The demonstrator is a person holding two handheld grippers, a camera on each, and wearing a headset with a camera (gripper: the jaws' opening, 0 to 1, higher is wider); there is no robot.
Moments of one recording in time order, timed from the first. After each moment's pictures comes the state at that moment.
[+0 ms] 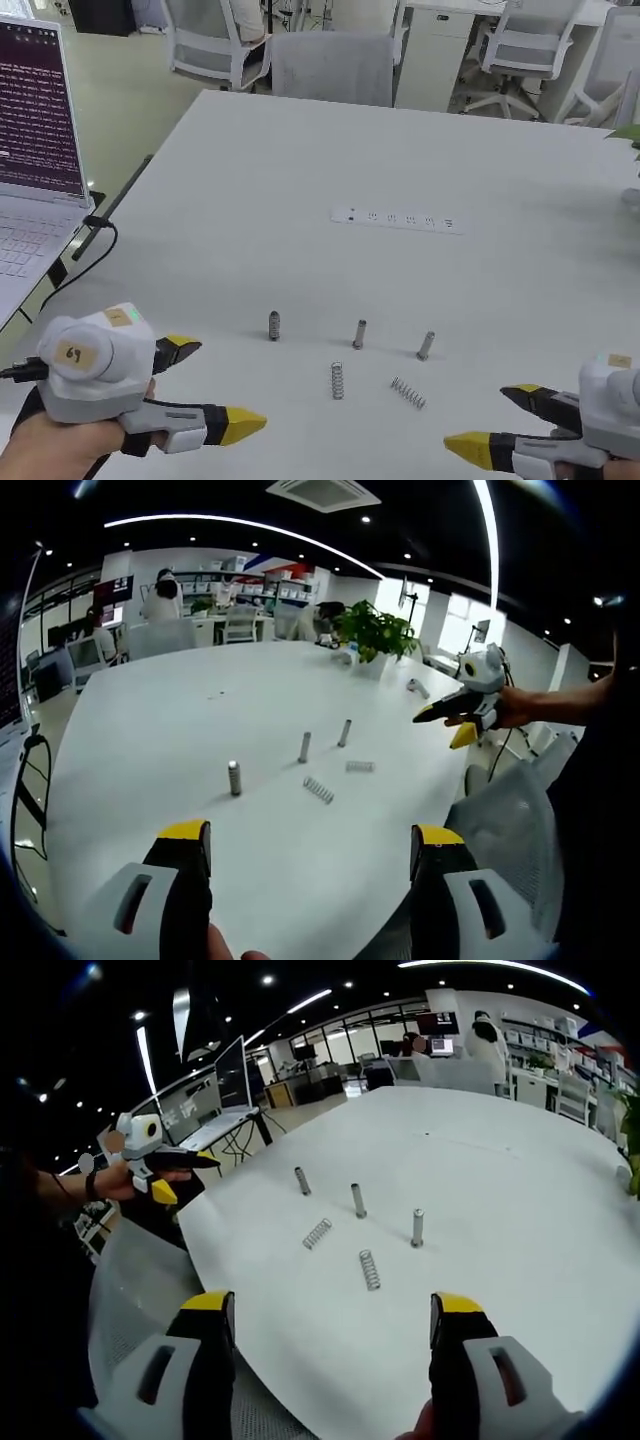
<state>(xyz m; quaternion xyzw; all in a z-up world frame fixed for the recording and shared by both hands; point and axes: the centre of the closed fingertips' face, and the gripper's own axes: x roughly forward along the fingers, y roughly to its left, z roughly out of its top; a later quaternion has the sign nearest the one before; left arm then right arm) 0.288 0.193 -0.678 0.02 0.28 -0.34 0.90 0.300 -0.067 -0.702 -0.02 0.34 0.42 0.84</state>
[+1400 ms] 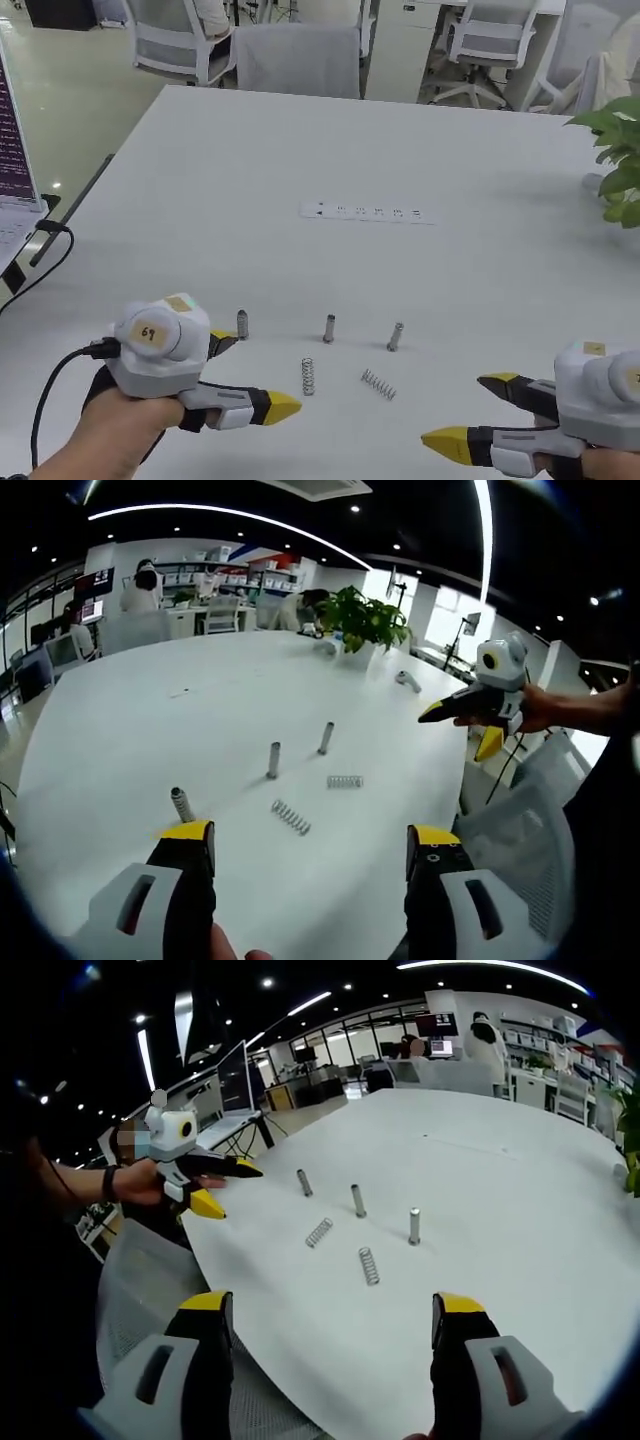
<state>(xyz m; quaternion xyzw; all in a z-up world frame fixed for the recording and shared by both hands) 0.327 0.116 -0.704 0.02 0.30 -0.38 0.88 0.291 -0.078 -0.695 -0.01 0.34 0.42 0.84</state>
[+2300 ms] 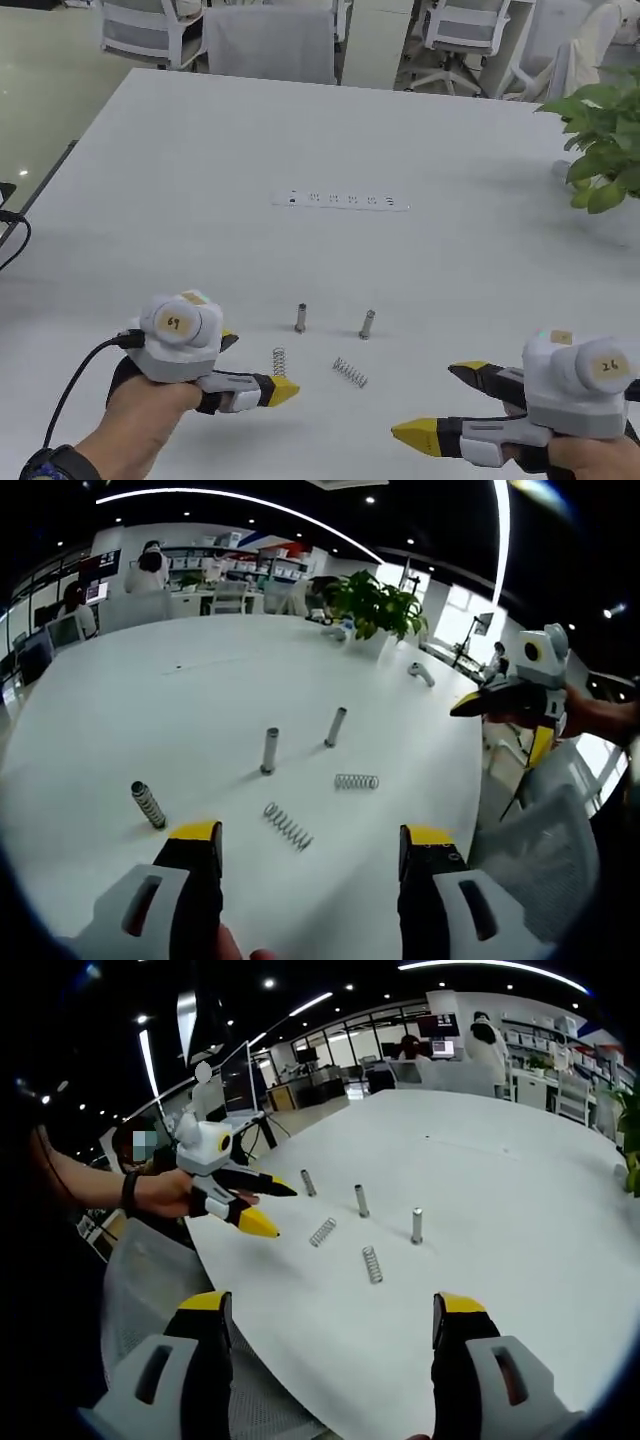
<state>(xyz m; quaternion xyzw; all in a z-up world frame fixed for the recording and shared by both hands) 0.353 0.088 -0.747 0.00 0.33 -0.36 0.87 0.287 -0.078 -0.691 -0.01 0.34 0.42 0.84</state>
